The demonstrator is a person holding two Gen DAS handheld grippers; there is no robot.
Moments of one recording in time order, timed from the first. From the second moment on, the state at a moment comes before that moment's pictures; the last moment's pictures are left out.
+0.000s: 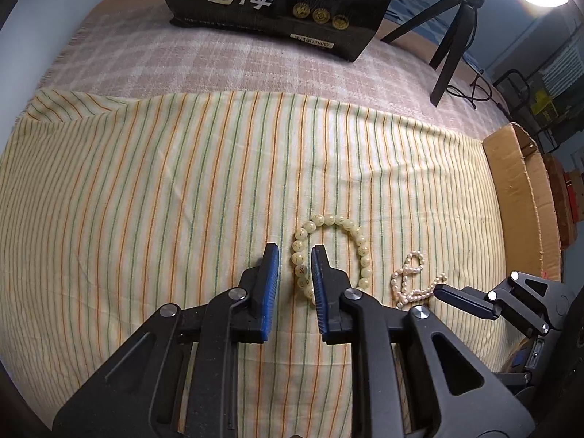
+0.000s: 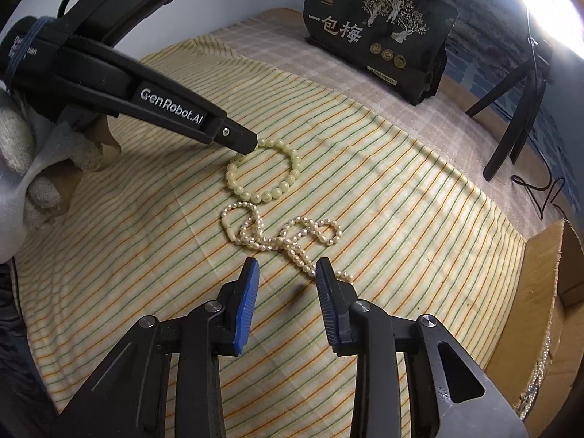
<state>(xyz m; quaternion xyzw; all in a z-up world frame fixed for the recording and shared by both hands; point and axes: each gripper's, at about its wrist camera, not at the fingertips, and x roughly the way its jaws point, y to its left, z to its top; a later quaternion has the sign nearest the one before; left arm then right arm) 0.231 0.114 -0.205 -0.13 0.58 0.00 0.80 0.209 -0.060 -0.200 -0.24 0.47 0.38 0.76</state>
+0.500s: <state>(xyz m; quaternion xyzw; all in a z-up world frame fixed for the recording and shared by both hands) 0.237 0.110 -0.220 -0.12 0.59 -0.01 0.80 0.215 -0.034 -0.213 -0.25 0.49 0.36 0.75</state>
